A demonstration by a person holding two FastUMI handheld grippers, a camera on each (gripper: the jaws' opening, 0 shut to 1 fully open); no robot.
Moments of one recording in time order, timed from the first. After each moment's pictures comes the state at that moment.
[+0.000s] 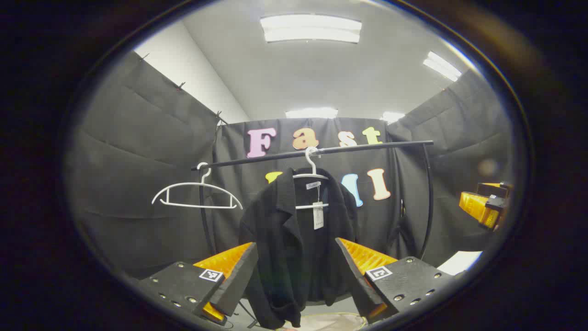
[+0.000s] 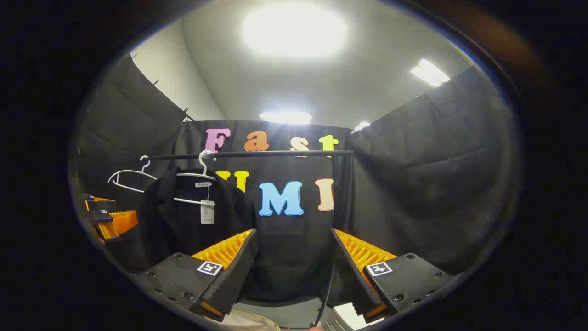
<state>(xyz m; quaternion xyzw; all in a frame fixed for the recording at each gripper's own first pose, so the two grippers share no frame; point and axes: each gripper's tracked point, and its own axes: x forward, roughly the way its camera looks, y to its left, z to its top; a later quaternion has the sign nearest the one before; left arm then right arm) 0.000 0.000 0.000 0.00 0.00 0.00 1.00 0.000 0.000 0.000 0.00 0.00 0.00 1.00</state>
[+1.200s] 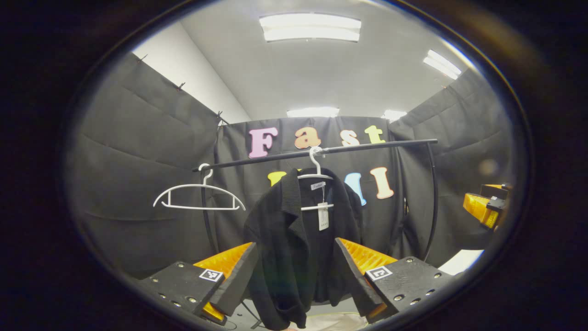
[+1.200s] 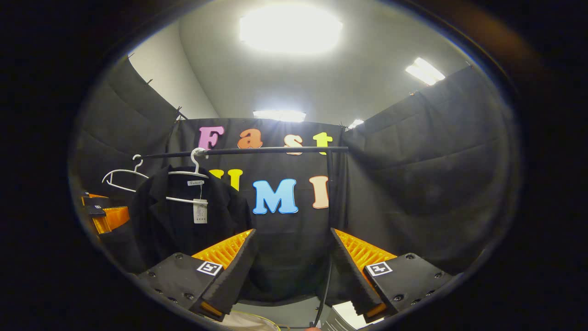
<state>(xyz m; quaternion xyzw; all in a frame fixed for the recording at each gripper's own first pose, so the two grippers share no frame) 0.012 0.016 0.003 0.01 0.00 0.01 1.00 0.009 0.000 -0.005 0.00 0.00 -0.02 1.00</state>
